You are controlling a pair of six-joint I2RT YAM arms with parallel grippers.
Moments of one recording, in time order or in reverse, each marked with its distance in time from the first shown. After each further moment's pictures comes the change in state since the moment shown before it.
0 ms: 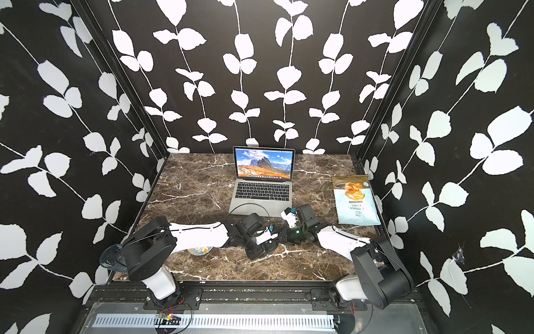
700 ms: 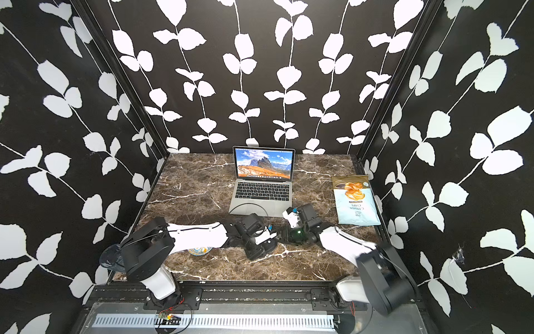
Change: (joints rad) left arm 0.036 -0.054 -0.023 -0.032 -0.013 -0.086; right arm -0.034 -0.141 0.004 -0.088 0.047 -0.029
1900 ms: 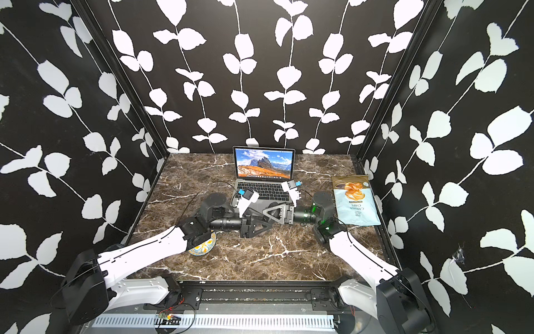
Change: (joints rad) left arm 0.130 -0.439 -0.086 0.483 0.441 -0.505; right arm 0.005 -0.128 0.066 0.659 -0.368 0.278
